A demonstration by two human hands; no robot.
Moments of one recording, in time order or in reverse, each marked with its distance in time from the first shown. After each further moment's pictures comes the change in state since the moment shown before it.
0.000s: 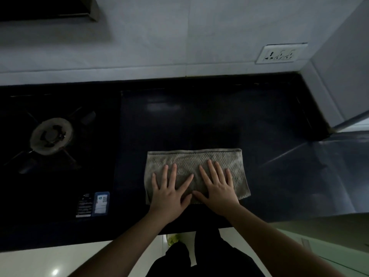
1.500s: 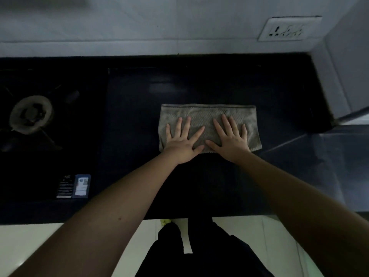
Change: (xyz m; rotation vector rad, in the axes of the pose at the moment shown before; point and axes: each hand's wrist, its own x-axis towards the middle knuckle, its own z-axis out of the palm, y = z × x) left_hand 0.139 0.051 -0.053 -0.089 -0.307 -0.033; right_hand 0.084 0.110 -0.051 -0.015 0.030 0.043
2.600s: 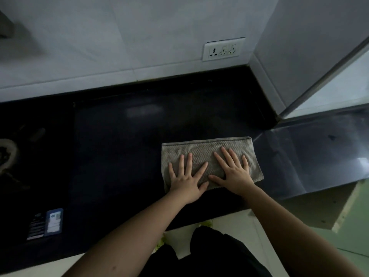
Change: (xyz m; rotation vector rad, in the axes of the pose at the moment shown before) left_hand -0.040 0.117 0.045 0.070 -0.030 0.096; right_hand -0.116 0.081 0.020 0.092 -0.002 0.129
